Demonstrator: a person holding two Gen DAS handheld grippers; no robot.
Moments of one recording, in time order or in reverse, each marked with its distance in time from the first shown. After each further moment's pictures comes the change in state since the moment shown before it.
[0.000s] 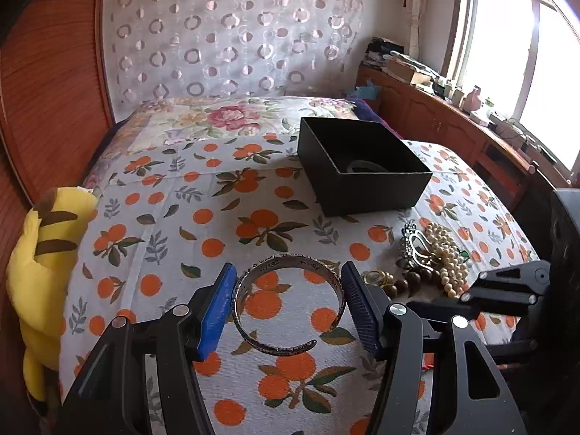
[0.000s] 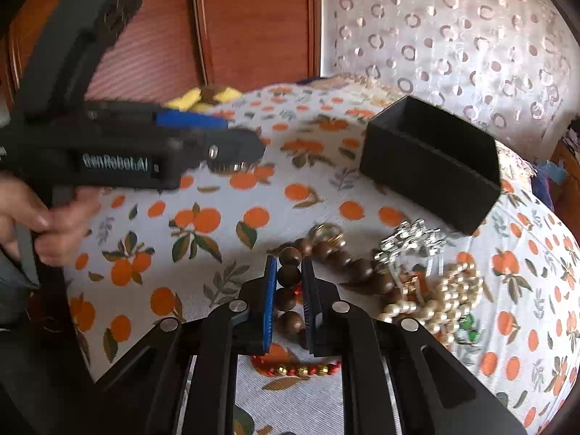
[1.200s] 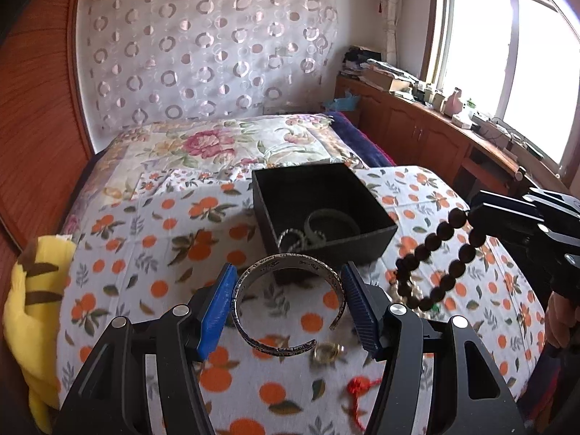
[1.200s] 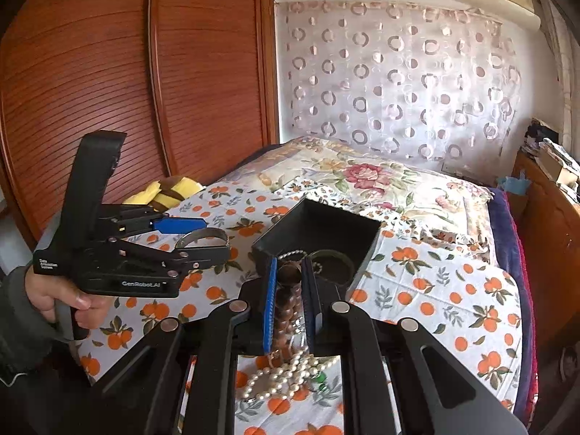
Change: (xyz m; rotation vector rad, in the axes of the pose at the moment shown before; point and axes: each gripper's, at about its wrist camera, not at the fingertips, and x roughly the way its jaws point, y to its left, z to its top) left arm 0.015 -0.044 0.060 0.070 -0.054 -0.042; right arm -0.106 -0.081 0.046 0.089 -0.243 -0.115
